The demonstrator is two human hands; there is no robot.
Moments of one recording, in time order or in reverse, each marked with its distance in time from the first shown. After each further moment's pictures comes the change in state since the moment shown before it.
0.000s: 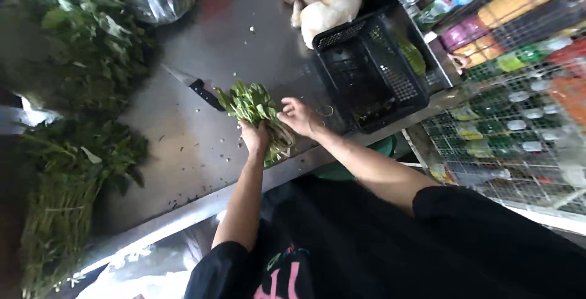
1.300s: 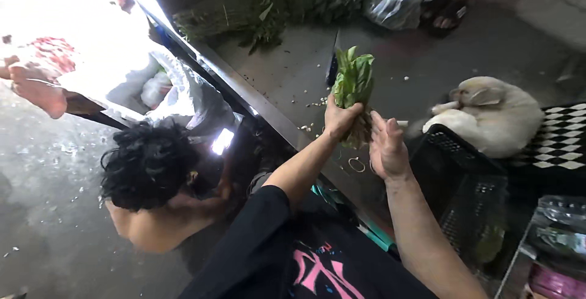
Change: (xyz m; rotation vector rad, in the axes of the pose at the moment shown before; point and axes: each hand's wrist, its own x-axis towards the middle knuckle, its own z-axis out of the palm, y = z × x) left_hand -0.100 0.042 0.027 -1.178 0.480 0.197; right_hand -0.090 -0.032 -0.067 0.256 -0.560 -0.545
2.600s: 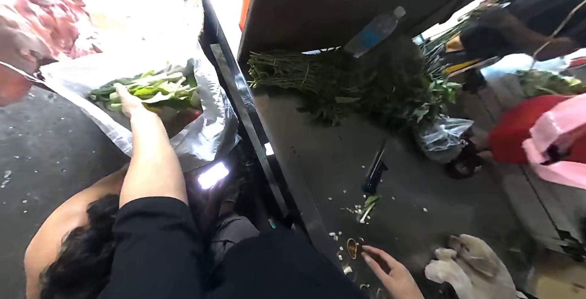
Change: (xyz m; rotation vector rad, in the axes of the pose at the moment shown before) left_hand 0.131 0.132 -0.680 -0.501 1.411 -0.095; right_hand 0.103 -0.009 0.093 -1.011 -0.406 0.433
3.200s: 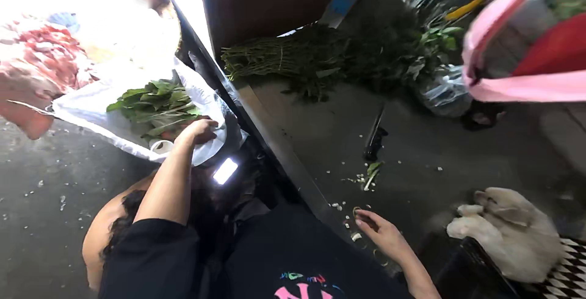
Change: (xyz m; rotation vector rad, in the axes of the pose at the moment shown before) left_hand -0.129 -0.042 0.009 1.808 -1.233 0.648; right_hand 0.015 0.040 0.029 0.126 -0.041 -0.012
